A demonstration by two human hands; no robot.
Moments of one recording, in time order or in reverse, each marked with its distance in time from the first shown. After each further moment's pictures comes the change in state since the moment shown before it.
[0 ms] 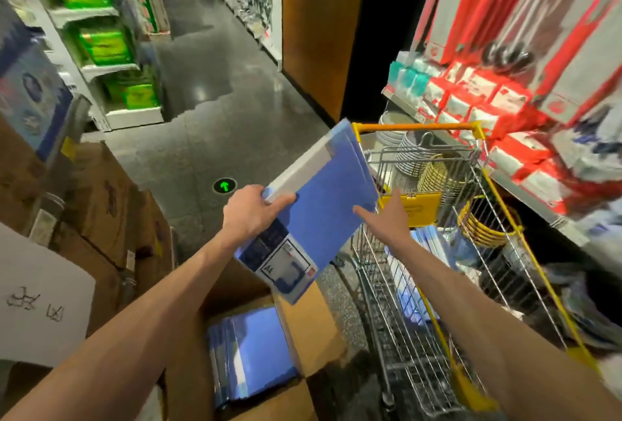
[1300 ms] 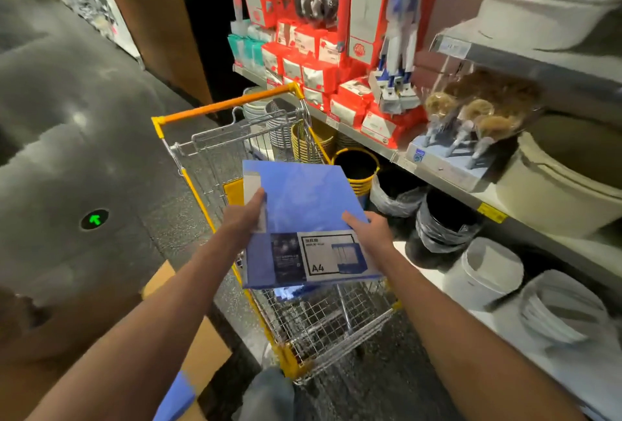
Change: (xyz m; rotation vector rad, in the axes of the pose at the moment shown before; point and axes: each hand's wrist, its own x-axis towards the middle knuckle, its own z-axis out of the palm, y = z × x) left_hand -0.033 0.293 0.358 -0.585 -0.301 -0.391; right_hand 0.017 0.311 -0.309 0.432 0.193 0.287
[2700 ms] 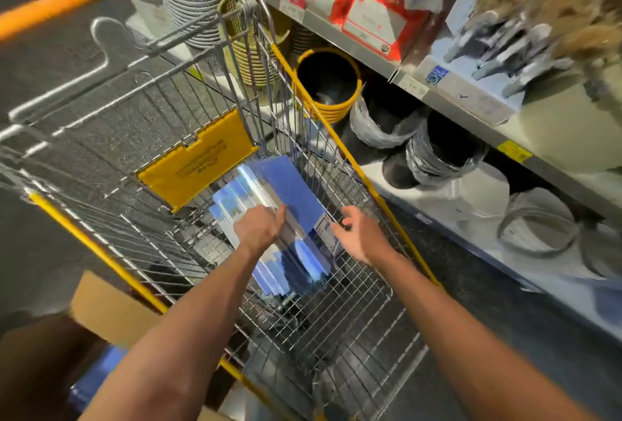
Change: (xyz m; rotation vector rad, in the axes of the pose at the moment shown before) left_hand 0.241 -0.081 0.141 1.115 -0.448 0.205; right_hand 0.168 0.039 0.099 -0.594 -0.226 0.451
